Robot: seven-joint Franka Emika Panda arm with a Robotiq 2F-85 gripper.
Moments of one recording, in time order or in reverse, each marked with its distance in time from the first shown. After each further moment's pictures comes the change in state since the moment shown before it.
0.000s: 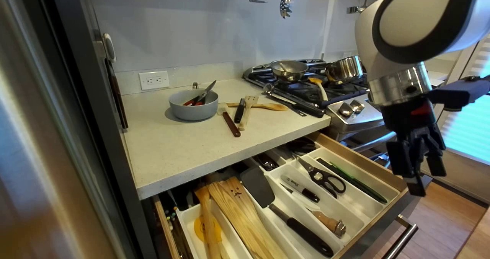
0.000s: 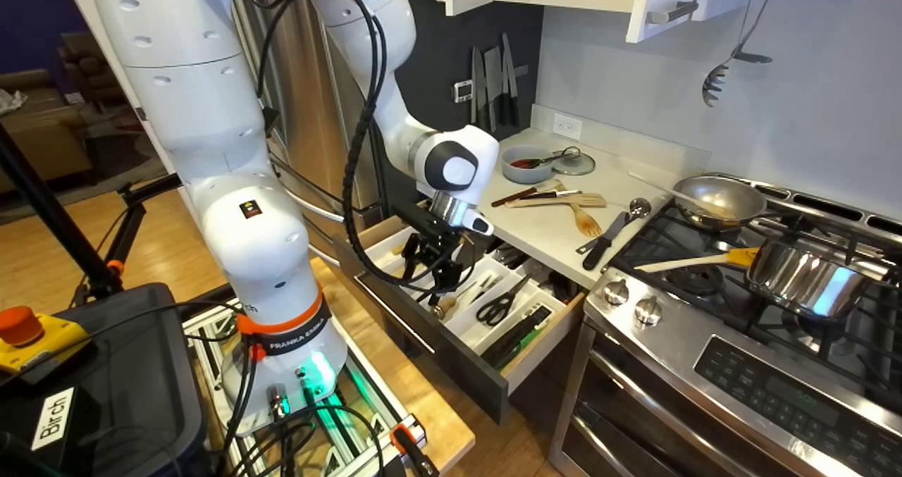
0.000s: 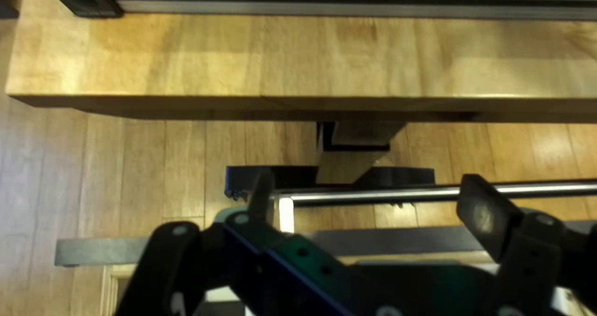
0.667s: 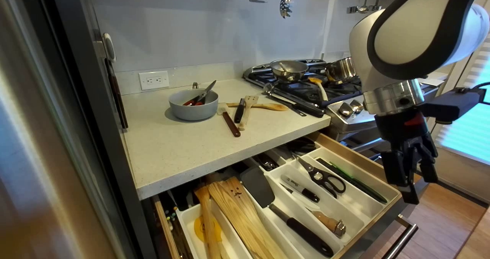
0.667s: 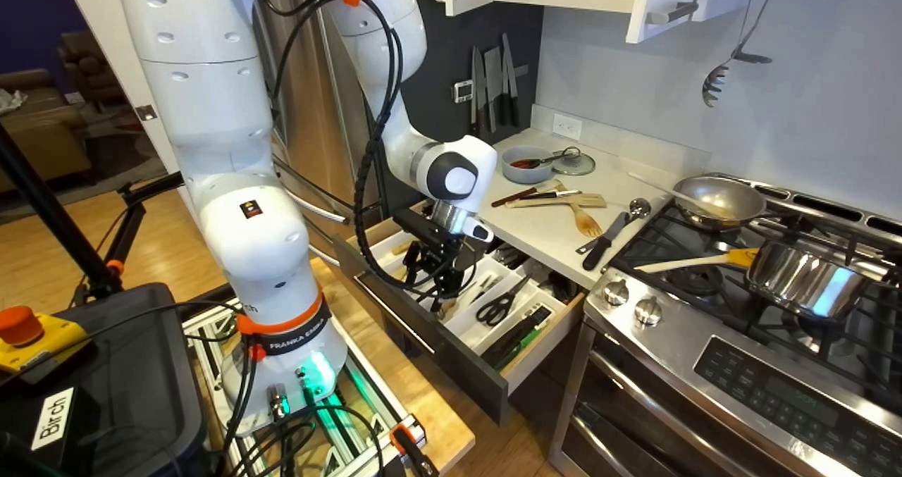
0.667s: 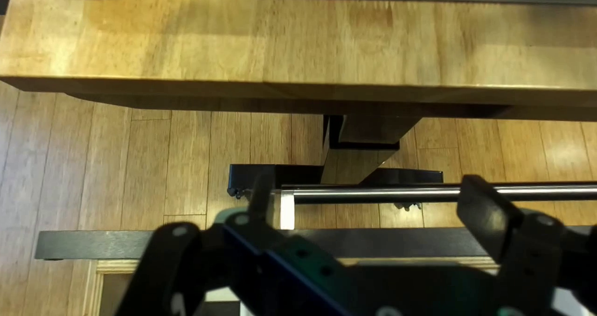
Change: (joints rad) arm 0.007 0.081 0.006 0.013 -0.015 0.073 0.005
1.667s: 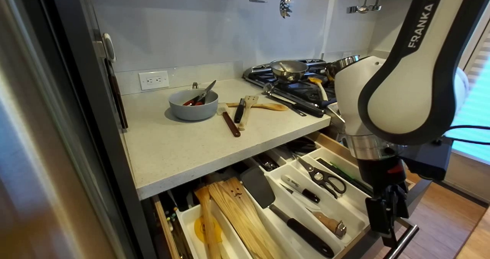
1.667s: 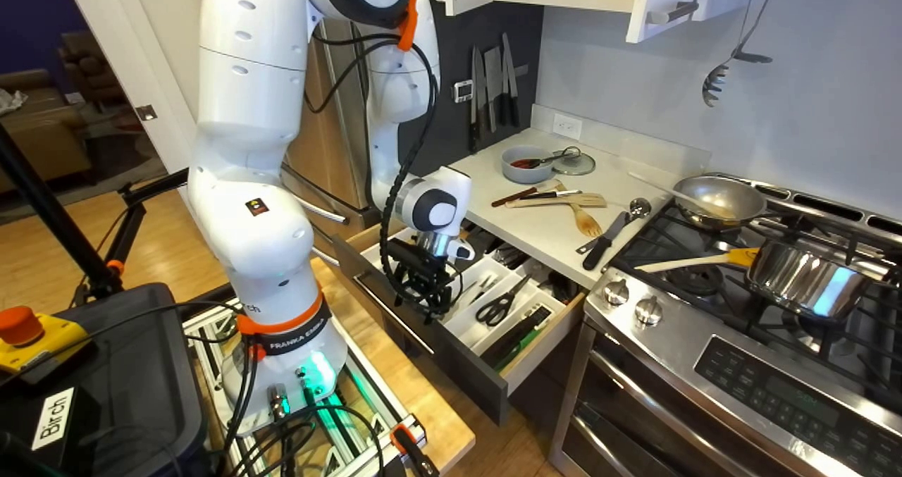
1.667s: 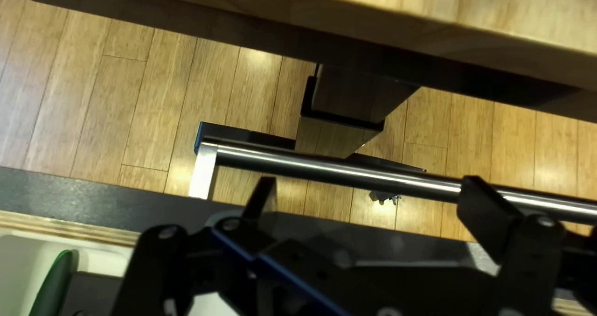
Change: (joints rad) arm 0.066 0.266 0.053 -0.001 0.003 0.331 -0.053
